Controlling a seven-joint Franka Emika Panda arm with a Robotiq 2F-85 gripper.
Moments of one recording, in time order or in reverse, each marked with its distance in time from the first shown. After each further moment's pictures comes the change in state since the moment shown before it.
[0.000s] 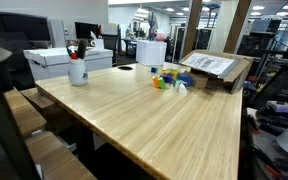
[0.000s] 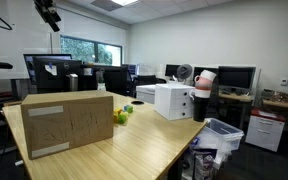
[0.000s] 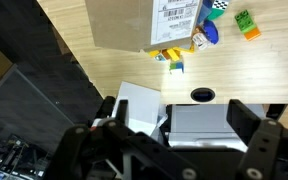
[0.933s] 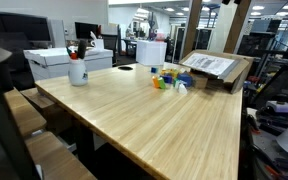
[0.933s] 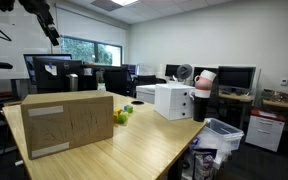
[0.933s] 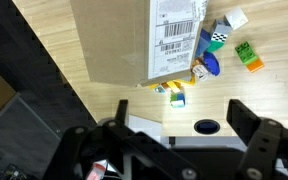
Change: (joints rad) arm 0.004 0.050 0.011 -0.054 0.022 -0.038 0.040
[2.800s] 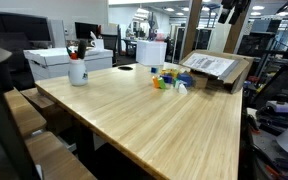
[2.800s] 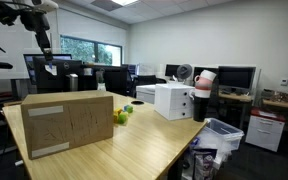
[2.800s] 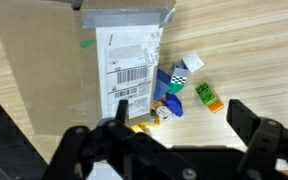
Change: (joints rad) arm 0.095 0.060 -0.014 -0.069 0.154 -0.001 0.027
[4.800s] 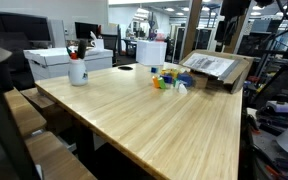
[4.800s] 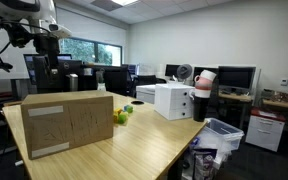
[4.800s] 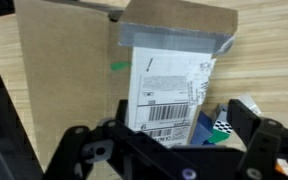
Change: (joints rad) arm -0.001 0.176 -0.026 -0.058 -0.181 0.008 -0.026
